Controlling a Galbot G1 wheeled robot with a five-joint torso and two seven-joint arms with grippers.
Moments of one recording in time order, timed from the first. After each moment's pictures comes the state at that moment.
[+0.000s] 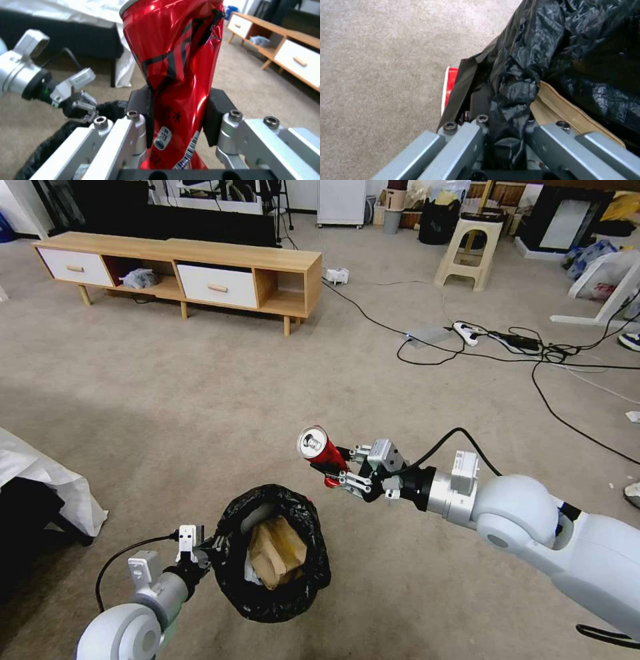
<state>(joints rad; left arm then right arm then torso) 1.57 -1.22 -0.62 -2.04 -0.61 0.45 0.17 -0.64 0.54 -0.25 2.13 0.71 -0.08 -0.33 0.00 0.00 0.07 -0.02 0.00</state>
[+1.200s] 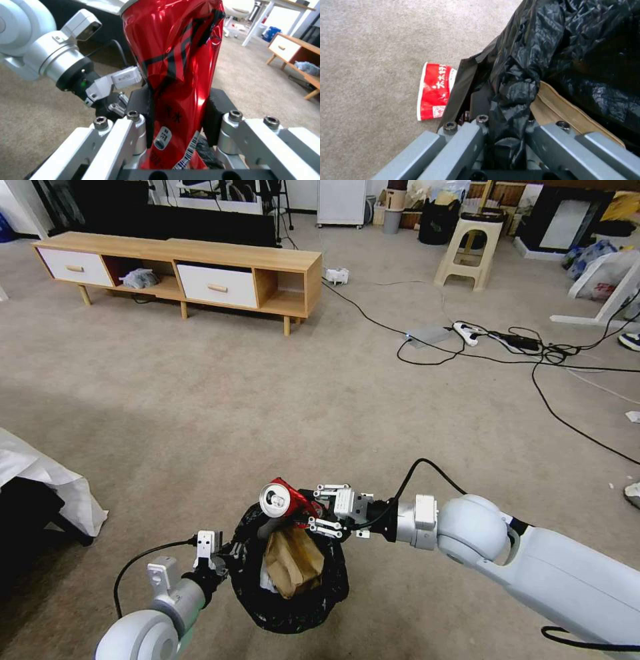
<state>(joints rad) 1.58 -1.26 -0.56 -2.07 -0.56 0.46 0.18 -0.61 0.65 -0.40 2.04 0.53 0.05 -0.45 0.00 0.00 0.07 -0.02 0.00</state>
